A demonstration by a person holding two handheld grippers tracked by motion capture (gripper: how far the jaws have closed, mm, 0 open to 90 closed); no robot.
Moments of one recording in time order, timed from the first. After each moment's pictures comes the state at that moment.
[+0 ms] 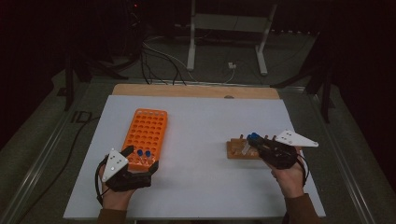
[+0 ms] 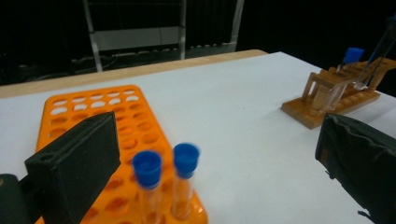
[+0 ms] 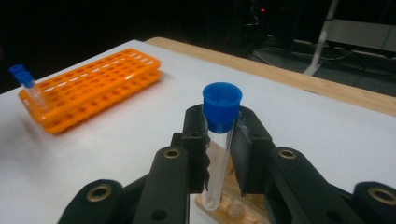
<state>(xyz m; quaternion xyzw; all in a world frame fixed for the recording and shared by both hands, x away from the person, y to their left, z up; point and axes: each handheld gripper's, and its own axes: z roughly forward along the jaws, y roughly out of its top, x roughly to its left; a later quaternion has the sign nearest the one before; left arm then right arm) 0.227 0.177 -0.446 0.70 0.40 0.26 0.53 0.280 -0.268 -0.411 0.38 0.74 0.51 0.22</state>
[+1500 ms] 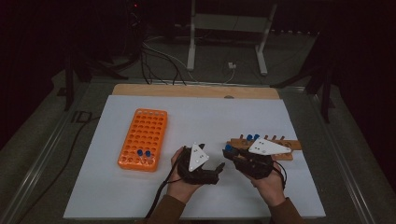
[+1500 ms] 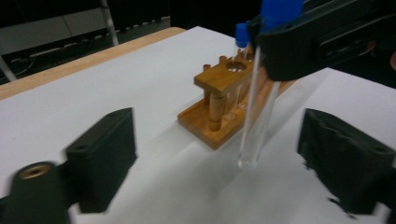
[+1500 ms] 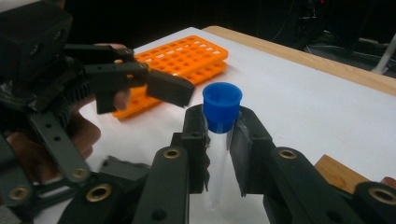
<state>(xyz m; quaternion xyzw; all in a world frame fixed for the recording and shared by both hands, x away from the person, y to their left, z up) 0.259 0.003 -0.455 0.78 0.31 0.20 0.51 0.264 -0.210 -0.421 0.32 0.78 0.52 0.16</state>
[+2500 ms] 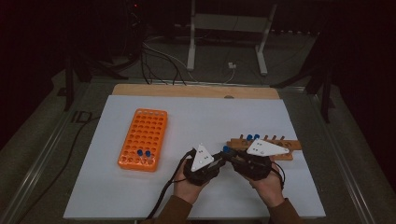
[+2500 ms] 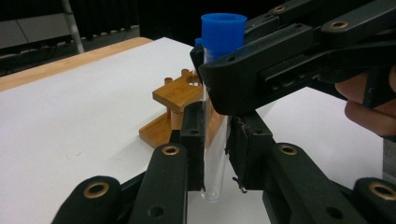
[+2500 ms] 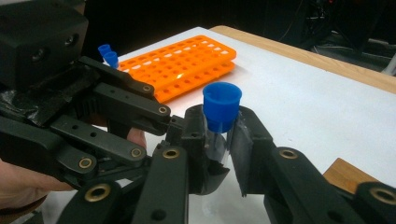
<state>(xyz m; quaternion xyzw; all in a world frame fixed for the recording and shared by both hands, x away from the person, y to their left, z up) 0.259 -0.005 -0.455 0.78 0.28 0.15 0.54 0.263 -0.207 -0.421 0.31 0.78 0.52 0.15</state>
